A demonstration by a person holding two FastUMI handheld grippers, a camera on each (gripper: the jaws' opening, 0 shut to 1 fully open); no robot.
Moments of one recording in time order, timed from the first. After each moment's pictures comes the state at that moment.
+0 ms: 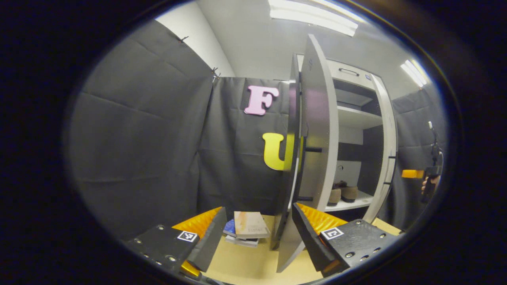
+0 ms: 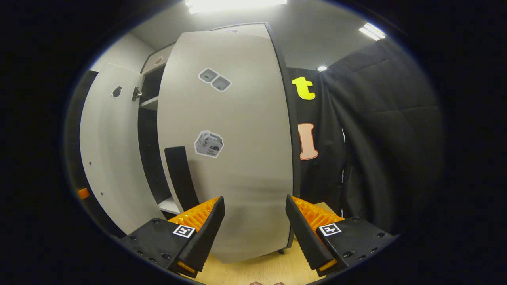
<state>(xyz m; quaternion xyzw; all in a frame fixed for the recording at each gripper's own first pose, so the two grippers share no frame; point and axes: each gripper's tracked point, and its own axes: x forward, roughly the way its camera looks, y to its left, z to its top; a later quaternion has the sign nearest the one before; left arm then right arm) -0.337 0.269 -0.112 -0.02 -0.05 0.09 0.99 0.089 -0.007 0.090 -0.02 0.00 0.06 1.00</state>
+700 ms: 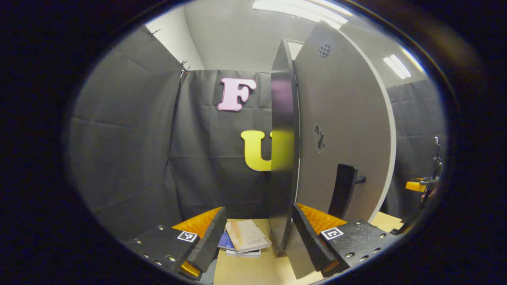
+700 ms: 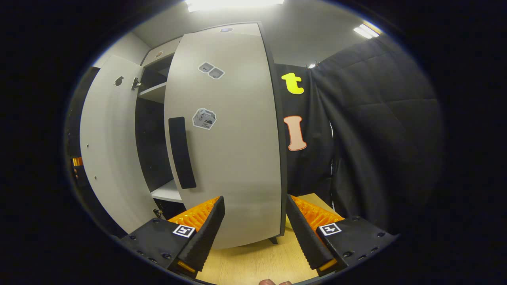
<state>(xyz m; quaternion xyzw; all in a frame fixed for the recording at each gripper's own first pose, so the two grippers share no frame) -0.228 0.298 -0.066 0.02 0.00 -0.02 1.00 0.054 -0.029 0.046 -0.02 -0.01 0.02 1.00</state>
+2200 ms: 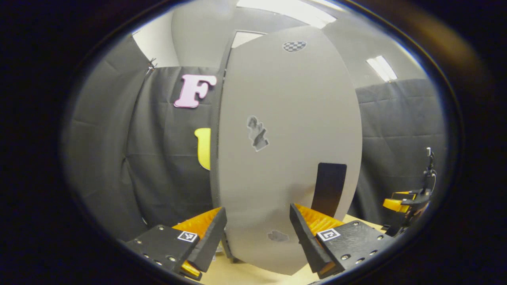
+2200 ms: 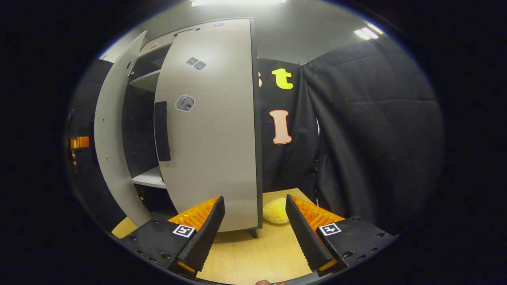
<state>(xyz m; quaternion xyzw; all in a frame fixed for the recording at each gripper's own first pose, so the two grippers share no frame) -0.181 0.102 -0.083 0.01 0.01 -0.12 0.99 0.030 -0.089 0.018 -0.04 0.02 -0.03 1.00</state>
